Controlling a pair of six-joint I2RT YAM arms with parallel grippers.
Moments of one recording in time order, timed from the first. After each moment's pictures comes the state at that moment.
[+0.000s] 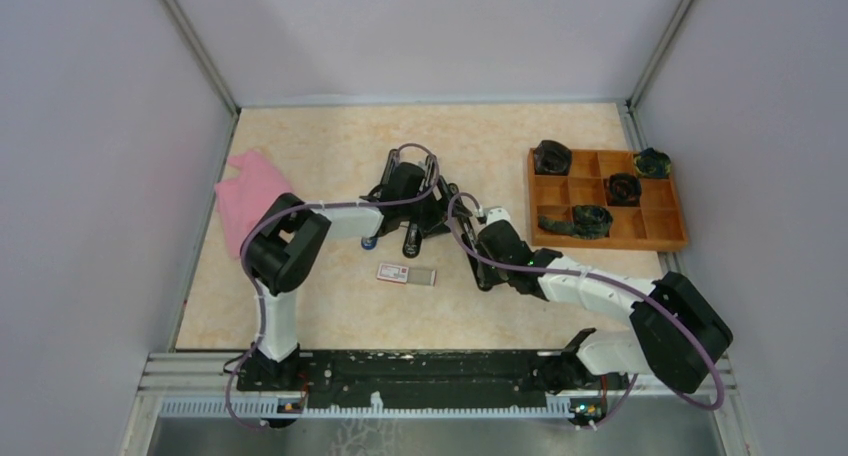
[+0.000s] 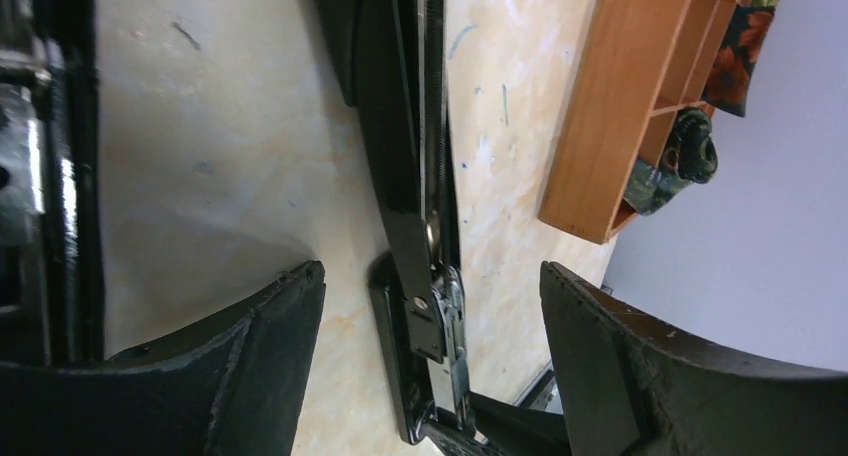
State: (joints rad) left arm -0.67 1.98 1.13 0.20 0.29 -1.09; right arm 0.75 1.25 0.55 -0.20 0.18 0.42
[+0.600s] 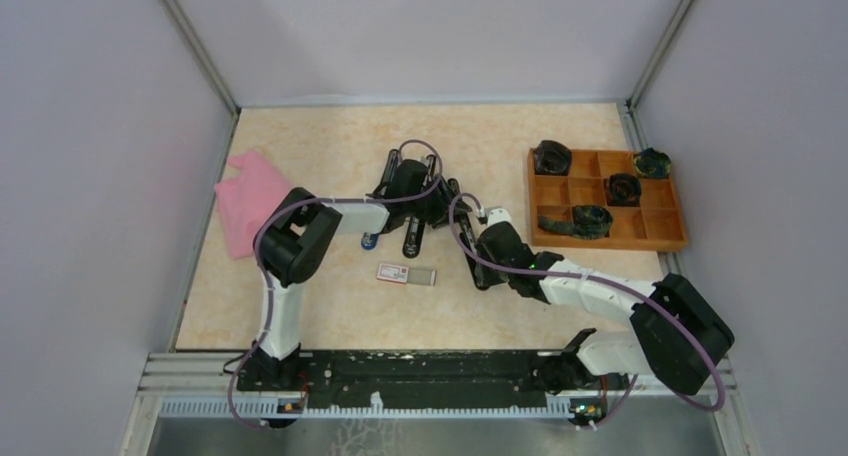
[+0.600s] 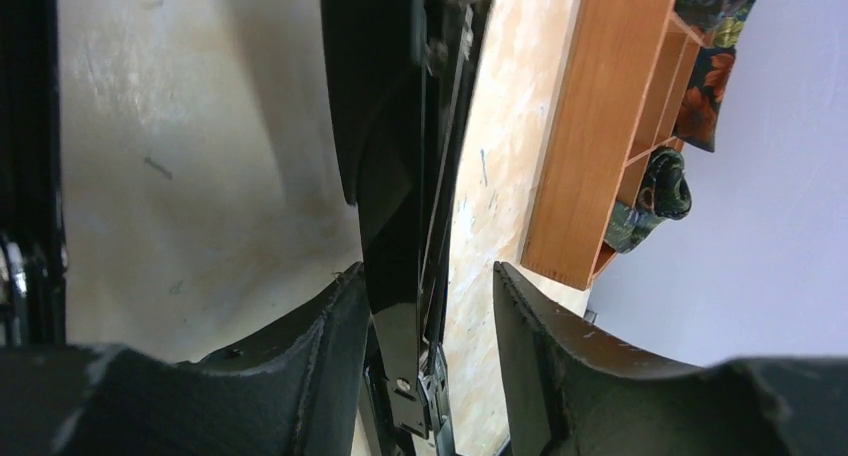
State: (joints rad) left arm -0.66 2.08 1.20 0.28 0.28 -1.13; right arm 0.75 1.24 0.52 -0.13 0.17 0.43
